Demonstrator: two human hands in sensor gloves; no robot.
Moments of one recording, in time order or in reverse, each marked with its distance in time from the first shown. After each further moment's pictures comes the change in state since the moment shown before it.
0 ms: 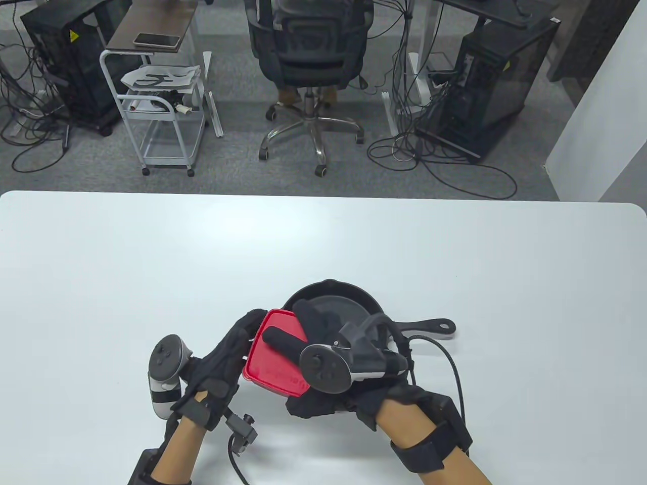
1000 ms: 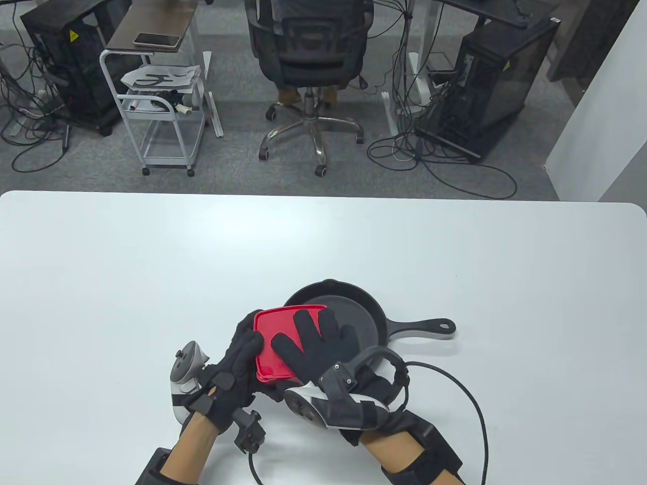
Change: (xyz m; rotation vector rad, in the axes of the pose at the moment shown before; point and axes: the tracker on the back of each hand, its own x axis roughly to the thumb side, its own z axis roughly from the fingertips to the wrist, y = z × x) left_hand -0.032 -0.017 -0.006 0.017 0.138 0.342; right_hand 0.028 0.040 0.008 -0.229 0.240 0.325
